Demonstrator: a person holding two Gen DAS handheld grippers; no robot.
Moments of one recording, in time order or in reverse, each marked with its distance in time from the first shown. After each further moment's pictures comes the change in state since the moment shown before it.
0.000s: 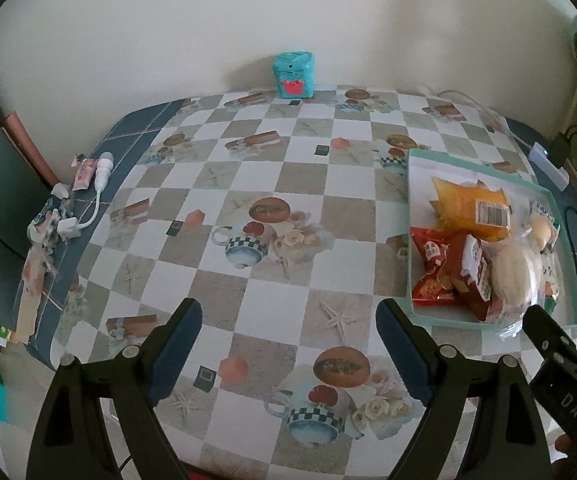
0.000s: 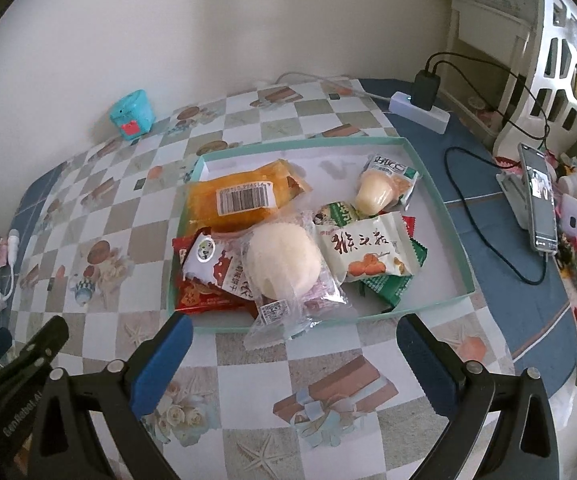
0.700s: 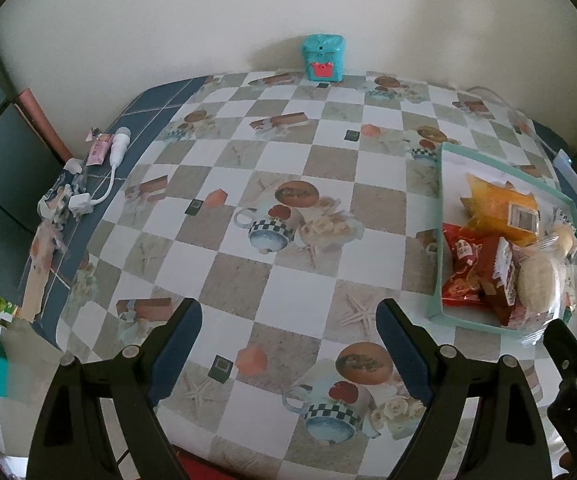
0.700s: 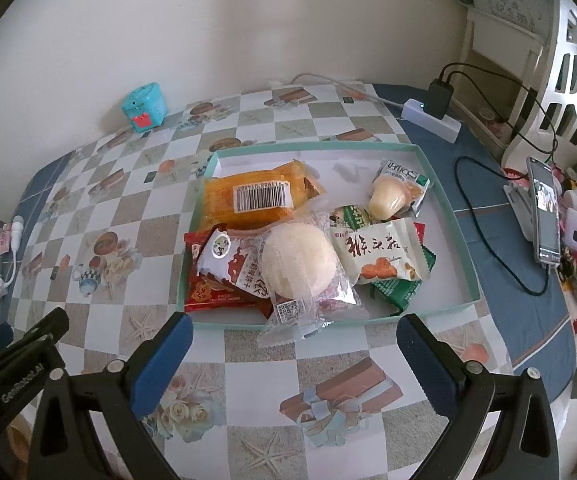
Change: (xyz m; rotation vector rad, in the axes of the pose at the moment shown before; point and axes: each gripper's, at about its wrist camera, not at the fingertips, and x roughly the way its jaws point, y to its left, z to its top) left arm 0.015 0.015 0.001 -0.056 0.069 0.053; right arm -0.002 0.012 -0.001 -0.044 -0.003 0.005
